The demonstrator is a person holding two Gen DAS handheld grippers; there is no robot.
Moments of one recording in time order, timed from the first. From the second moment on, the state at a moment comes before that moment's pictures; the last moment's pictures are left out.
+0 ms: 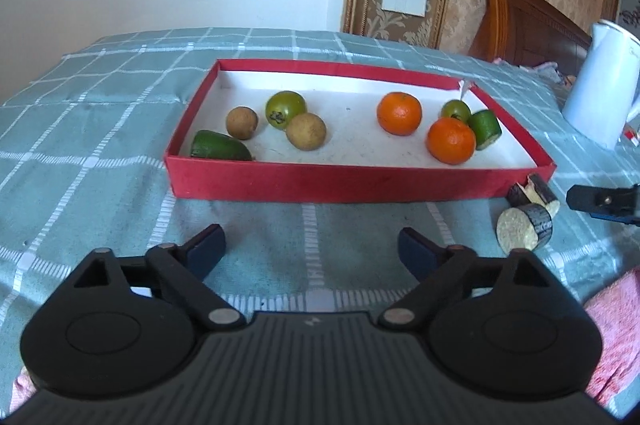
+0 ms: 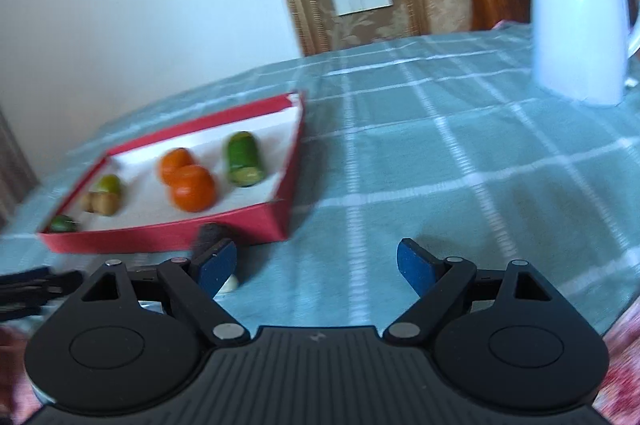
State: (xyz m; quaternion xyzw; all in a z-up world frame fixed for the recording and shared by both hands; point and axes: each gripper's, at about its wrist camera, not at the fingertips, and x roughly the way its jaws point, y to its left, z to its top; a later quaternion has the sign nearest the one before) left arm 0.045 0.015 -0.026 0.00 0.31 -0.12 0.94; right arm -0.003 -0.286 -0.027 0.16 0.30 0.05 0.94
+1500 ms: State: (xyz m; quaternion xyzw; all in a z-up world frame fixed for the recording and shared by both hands) left arm 0.046 0.022 -0.027 -0.03 0.31 -0.14 0.94; right arm 0.013 -0.240 -0.020 0.19 0.32 0.09 0.92
